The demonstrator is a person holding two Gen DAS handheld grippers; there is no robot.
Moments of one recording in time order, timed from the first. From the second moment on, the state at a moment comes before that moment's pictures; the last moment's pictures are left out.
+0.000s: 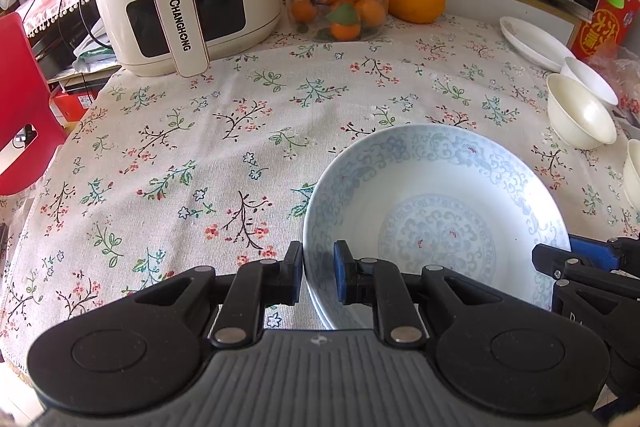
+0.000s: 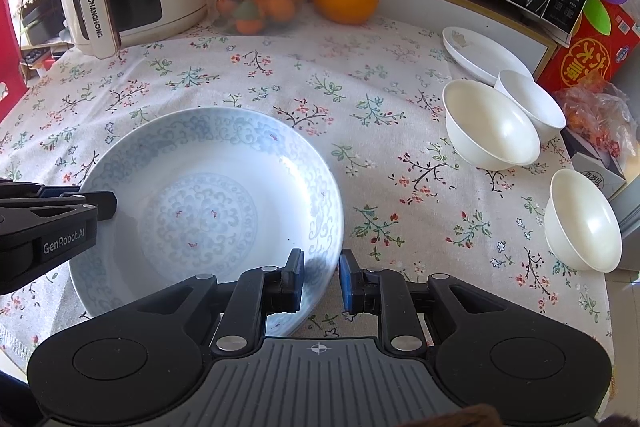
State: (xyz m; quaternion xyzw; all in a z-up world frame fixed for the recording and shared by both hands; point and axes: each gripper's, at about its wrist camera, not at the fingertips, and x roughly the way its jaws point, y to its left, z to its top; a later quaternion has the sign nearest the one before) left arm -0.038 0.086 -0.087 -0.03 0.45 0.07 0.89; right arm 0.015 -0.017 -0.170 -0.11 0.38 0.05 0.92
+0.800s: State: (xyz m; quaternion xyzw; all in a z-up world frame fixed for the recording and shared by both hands) left arm -0.033 0.098 -0.085 -0.05 0.45 0.09 0.89; right arm 0.016 -0.033 -0.157 -0.09 0.36 0.04 0.93
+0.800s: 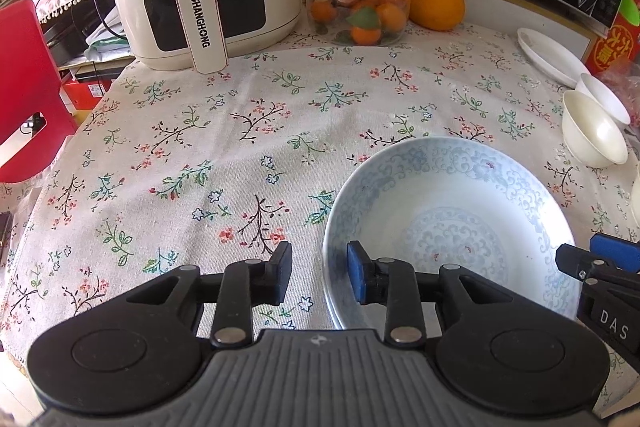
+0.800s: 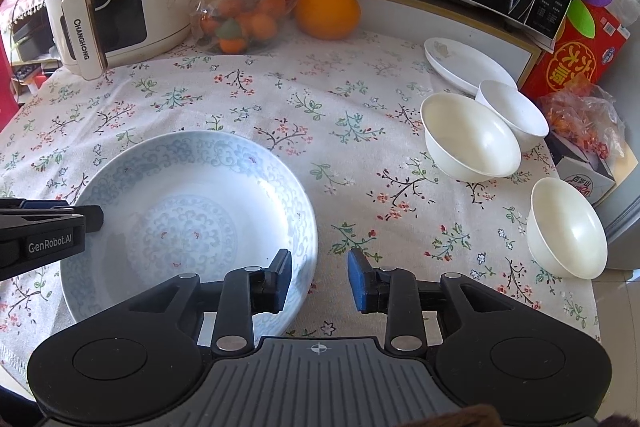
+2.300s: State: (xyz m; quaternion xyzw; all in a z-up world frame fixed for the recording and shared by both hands) left arm 0.070 0.102 -0.032 -0.14 0.43 0.03 0.89; right arm 0.097 -0.079 -0.106 0.04 0.35 0.03 0.94
